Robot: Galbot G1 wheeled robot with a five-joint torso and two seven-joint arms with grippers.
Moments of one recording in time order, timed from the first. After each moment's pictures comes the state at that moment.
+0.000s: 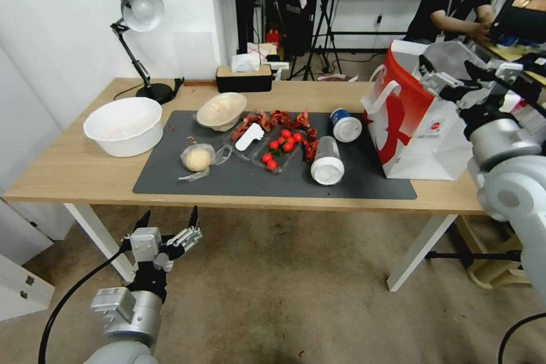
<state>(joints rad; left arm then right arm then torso) 1.80 -1.52 -0.58 -2.35 -0.18 0.12 -0.04 -1.07 0.81 0.61 2.17 0.92 -0.21 0.25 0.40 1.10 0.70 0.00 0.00</state>
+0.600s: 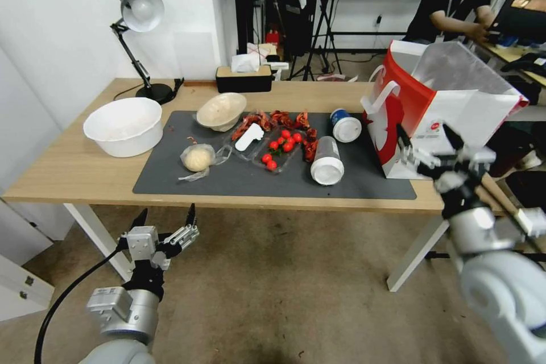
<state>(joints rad) 1.80 -1.50 -0.59 -2.33 -0.20 0.10 -0.03 -1.58 1.07 0.65 2.20 0.59 0.21 0.07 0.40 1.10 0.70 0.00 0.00</state>
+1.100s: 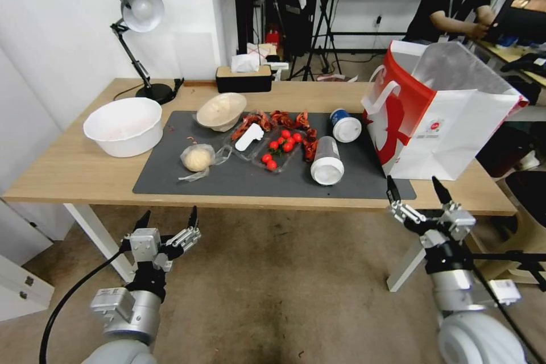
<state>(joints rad) 1.80 -1.50 -0.59 -2.32 -0.20 0.10 -0.03 -1.67 1.16 0.62 2.15 0.49 0.30 0.04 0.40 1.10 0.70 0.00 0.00</state>
